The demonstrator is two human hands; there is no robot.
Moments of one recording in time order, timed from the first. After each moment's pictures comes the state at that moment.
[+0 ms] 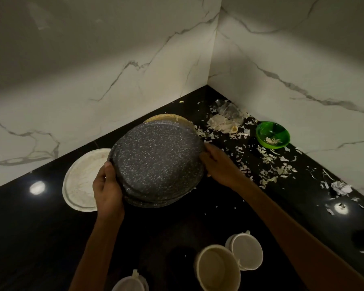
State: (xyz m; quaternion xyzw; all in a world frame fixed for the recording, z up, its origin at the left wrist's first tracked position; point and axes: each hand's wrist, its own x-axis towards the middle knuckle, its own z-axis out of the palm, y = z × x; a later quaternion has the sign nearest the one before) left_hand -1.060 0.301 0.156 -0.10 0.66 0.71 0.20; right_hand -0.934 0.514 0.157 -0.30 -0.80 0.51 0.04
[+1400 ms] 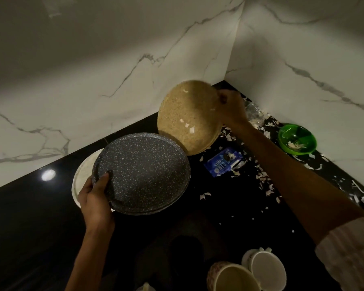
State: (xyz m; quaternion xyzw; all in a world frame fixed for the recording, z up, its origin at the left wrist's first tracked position) left_hand -1.094 0.266 0.139 -0.15 0.63 0.74 0.17; right_hand -1.054 0.605 0.168 -0.34 -0.83 0.36 0.27
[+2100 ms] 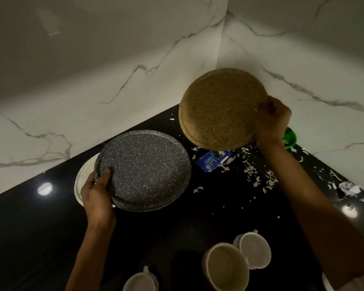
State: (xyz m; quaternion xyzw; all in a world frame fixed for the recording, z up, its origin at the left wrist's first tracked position) left_hand -1.072 0.264 0.161 -0.10 0.63 0.75 0.17; right_hand -0.940 0.598 0.195 -0.42 -0.66 0.38 0.49
